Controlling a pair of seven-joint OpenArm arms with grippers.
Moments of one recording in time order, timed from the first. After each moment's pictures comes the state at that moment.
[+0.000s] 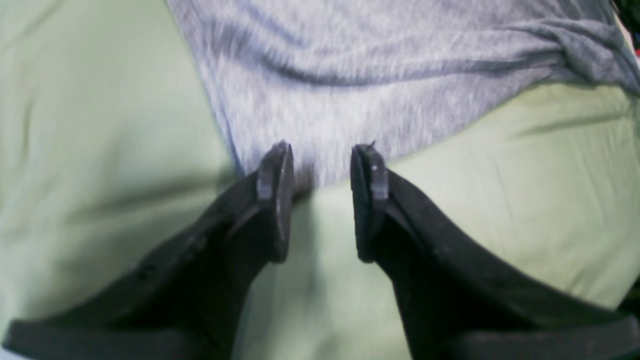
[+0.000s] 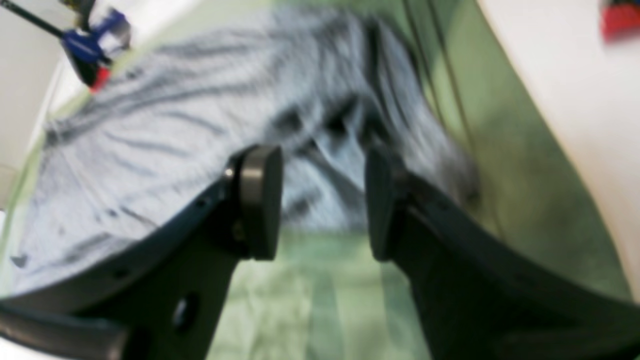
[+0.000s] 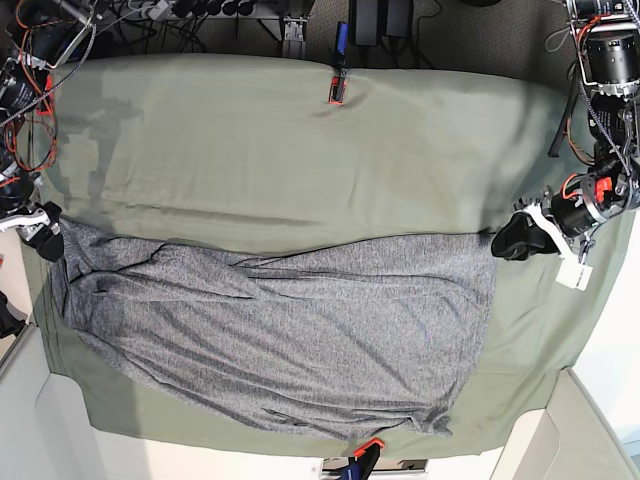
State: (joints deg) left arm -0.9 -30.8 -17.6 75.6 -50.1 -38.3 47.4; right arm 4.9 12.5 37.8 78.8 38.4 26.4 -46.5
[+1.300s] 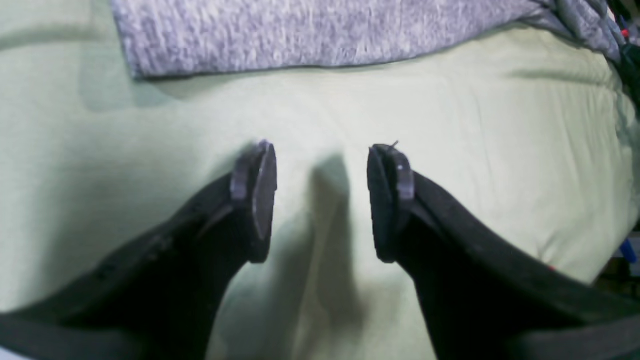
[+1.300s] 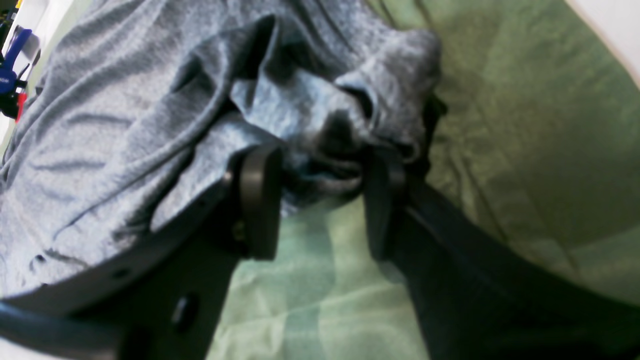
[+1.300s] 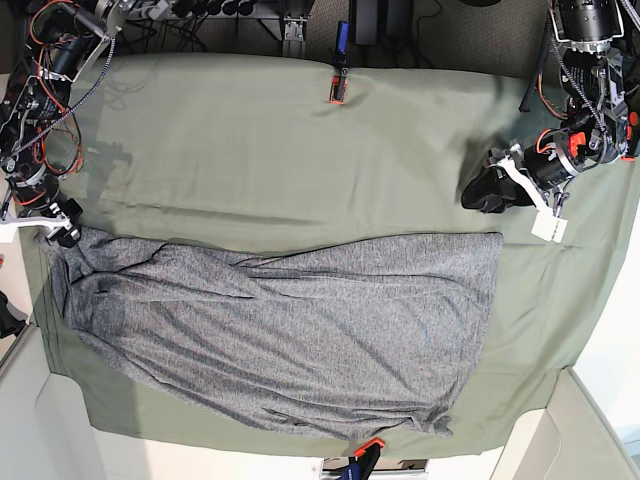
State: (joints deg) left arm 6.7 -24.5 -19.4 77.6 -49.4 -38.1 47.9; right arm 9.0 9.0 37.0 68.7 29.9 15.3 -42.8
